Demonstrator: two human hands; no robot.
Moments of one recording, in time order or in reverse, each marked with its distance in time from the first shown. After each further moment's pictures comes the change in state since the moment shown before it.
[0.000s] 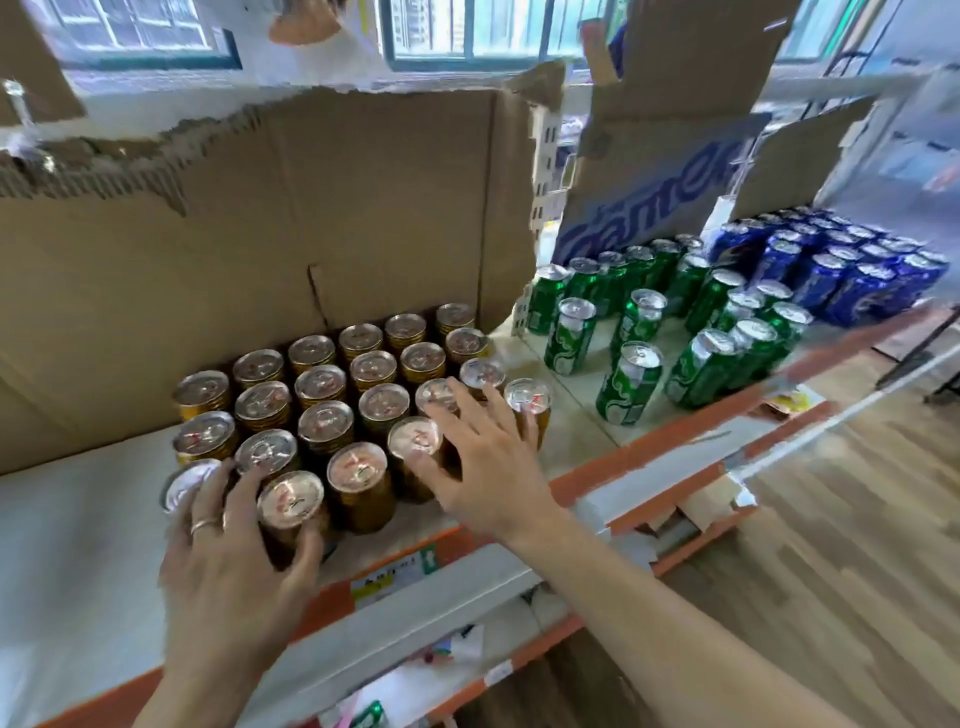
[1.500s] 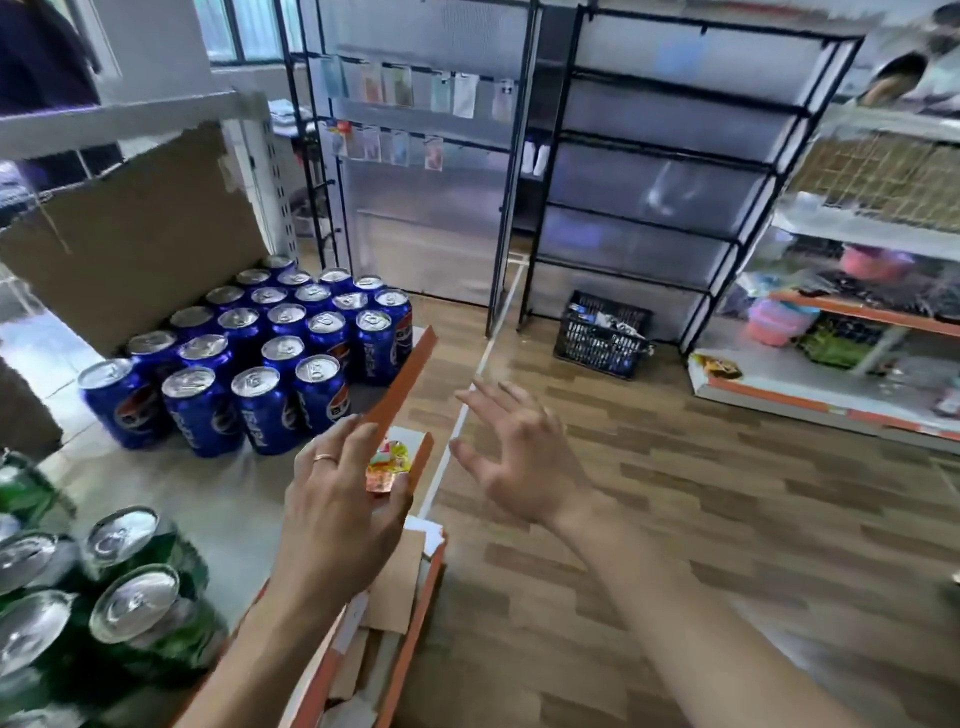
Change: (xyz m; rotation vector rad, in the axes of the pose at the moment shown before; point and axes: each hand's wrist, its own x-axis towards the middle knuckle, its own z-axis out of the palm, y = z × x) left_hand -0.017 0.726 0.365 -0.367 -0.495 0.989; right_hand -0.099 0.620 -0.343 -0.176 0.370 0.713
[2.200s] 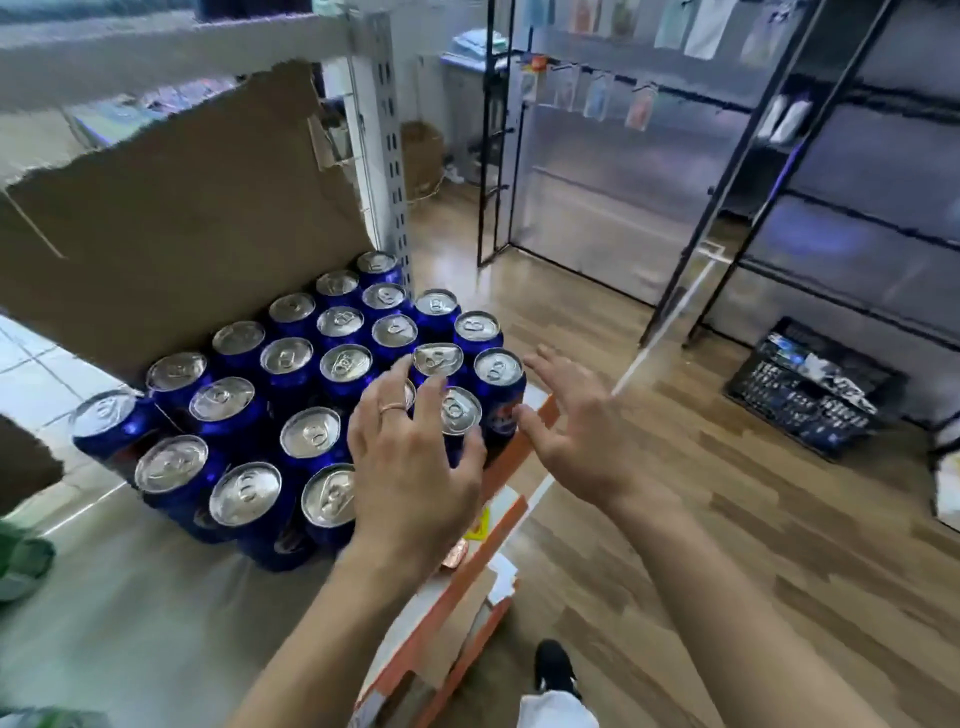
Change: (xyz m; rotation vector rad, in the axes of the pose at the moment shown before) left_hand 0.246 -0.021 0.089 0.185 0.248 -0.304; right_hand 0.301 0.098 0.086 0.328 -0.138 -0.141
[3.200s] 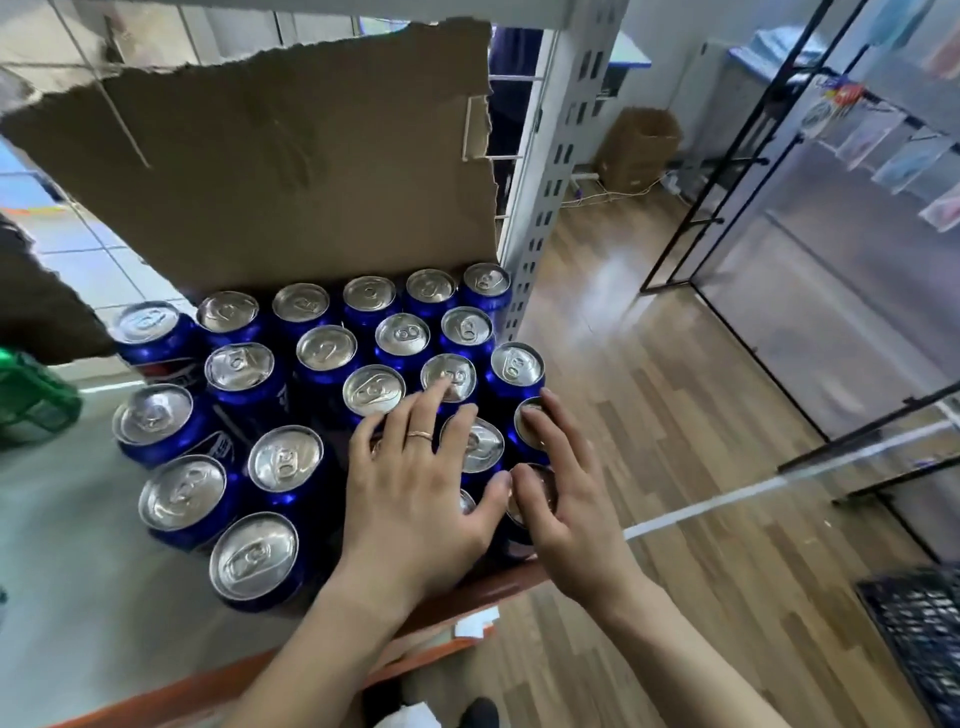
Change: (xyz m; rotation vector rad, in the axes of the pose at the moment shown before) left_hand 0.072 0.011 0.049 0.359 -0.057 -0.353; right_hand 0.117 0.054 0.049 0.321 -0.330 -0.374
